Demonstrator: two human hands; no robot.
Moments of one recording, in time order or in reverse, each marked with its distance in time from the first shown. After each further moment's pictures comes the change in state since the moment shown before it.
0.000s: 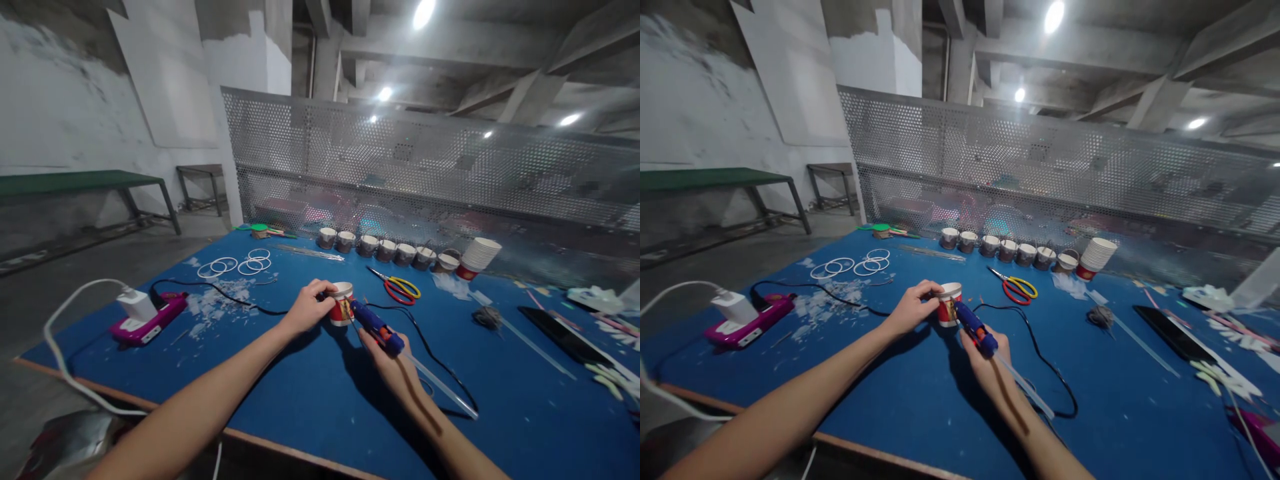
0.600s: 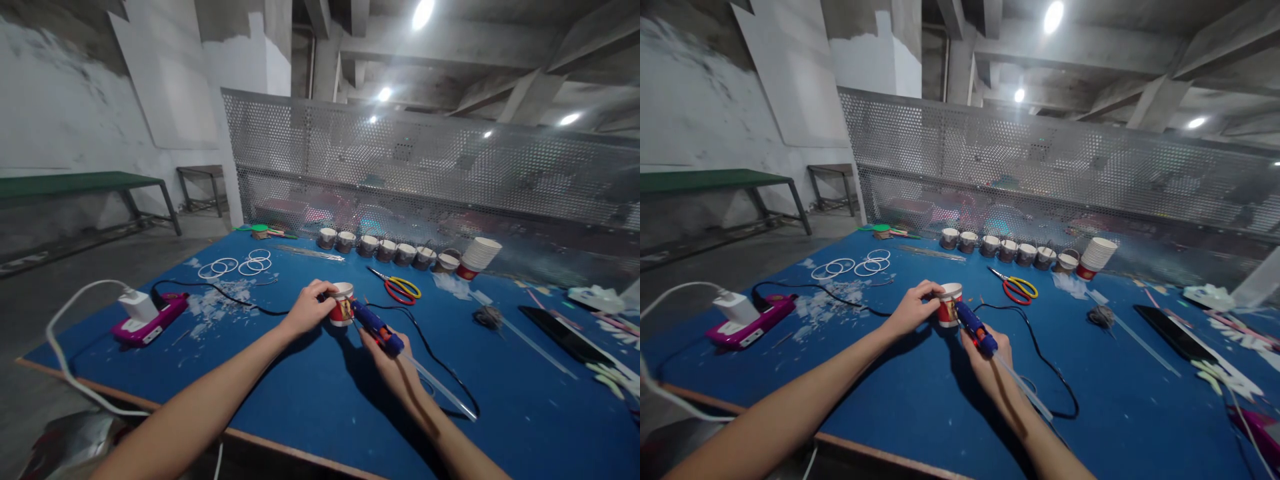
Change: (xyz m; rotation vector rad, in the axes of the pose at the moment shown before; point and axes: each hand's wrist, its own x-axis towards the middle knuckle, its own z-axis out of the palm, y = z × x) left_hand 0.001 -0.002 0.001 0.027 0.009 0.016; right_hand 0.001 0.002 0.000 -0.055 0.011 -0.054
